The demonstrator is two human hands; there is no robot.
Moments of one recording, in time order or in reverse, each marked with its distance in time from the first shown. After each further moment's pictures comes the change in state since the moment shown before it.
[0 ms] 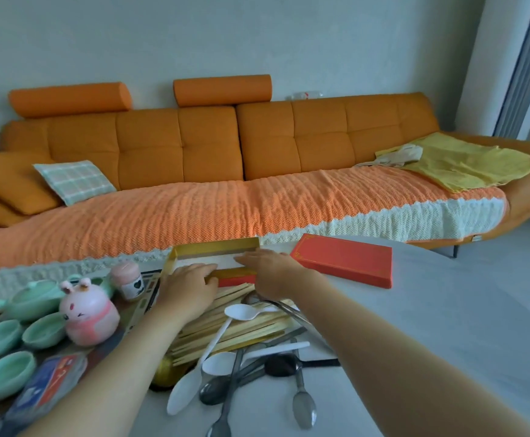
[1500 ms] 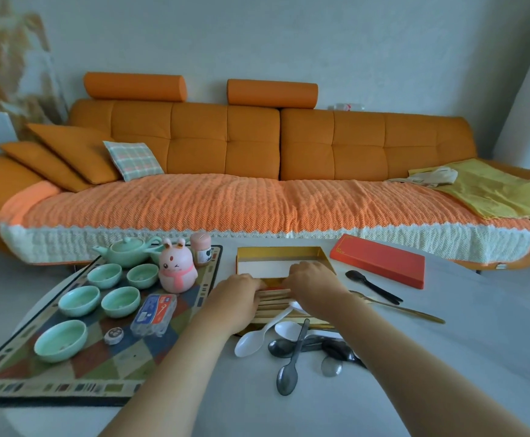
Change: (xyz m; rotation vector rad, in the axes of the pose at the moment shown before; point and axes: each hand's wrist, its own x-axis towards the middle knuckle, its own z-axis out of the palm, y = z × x) left_hand -0.107 -0.031 -0.027 -0.122 -0.006 0.246; right_hand -0.060 -0.073 0.028 -0.449 0.159 -0.171
